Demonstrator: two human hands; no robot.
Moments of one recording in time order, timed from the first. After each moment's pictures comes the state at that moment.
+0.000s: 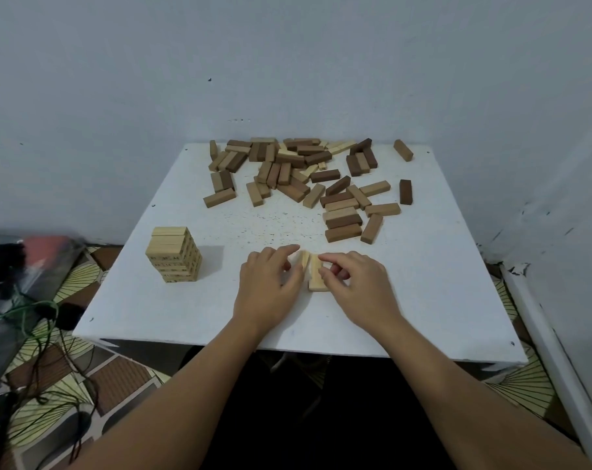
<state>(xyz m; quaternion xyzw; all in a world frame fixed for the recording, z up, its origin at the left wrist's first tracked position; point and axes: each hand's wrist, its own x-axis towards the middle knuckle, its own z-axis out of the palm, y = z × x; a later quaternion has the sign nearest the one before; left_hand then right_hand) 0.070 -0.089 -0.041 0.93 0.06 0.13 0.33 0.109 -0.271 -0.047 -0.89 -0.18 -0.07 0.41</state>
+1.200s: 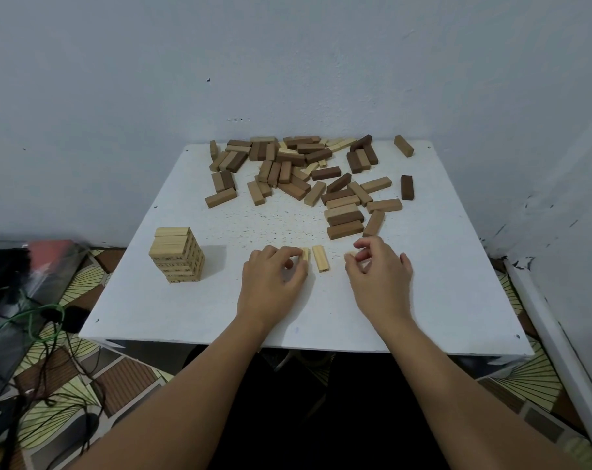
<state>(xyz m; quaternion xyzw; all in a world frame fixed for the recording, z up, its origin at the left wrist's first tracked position) 0.075 -0.088 -0.049 0.93 0.07 0.15 0.33 0.109 -0.275 -0.045 -0.91 -0.01 -0.12 0.40</state>
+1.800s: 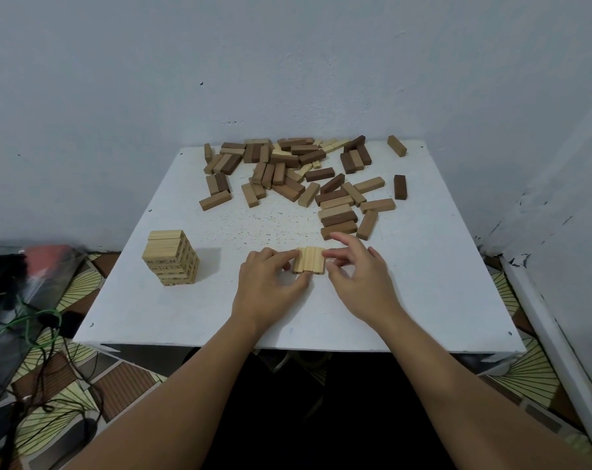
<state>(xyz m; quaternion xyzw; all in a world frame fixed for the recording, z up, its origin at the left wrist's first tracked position) 0.072 -0.090 -0.044 0.93 0.05 0.14 0.34 0.110 -0.276 -0.047 -0.86 -0.13 -0.03 0.50</state>
